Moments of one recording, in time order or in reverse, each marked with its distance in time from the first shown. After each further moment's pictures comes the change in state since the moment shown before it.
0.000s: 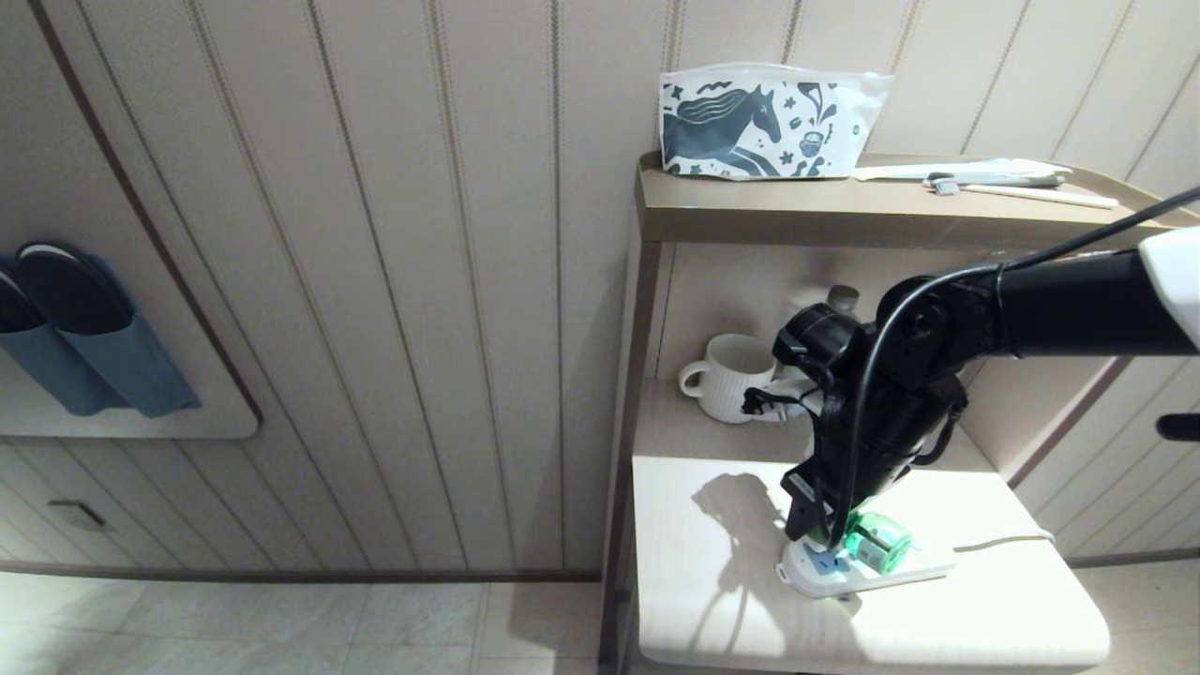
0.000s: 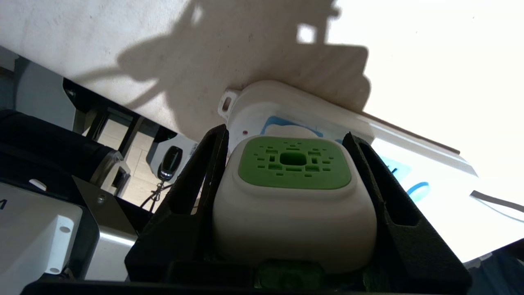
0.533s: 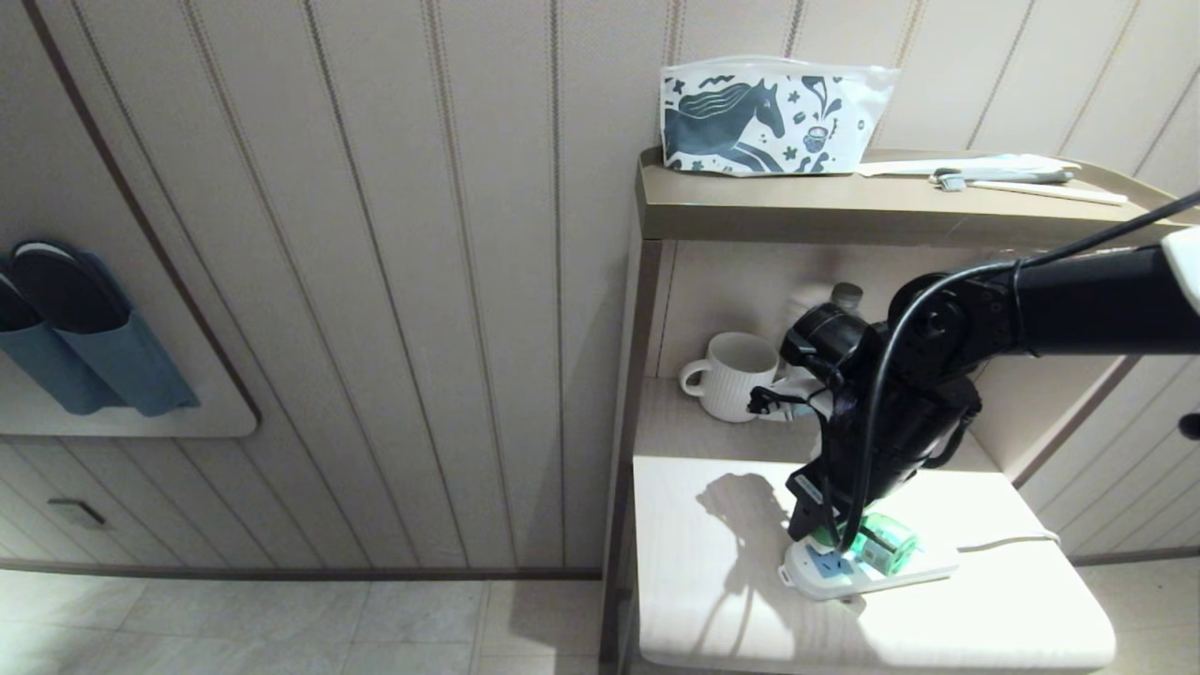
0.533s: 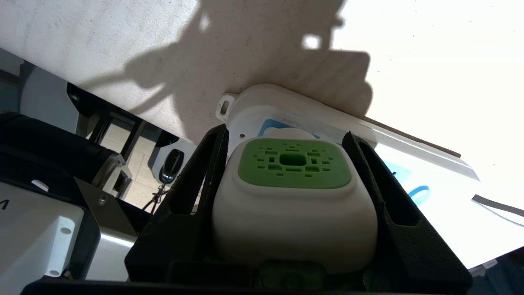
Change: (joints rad) left arm 0.000 0.000 0.000 0.000 0.000 0.000; right arm 0.000 -0.044 0.031 0.017 -0.001 0.000
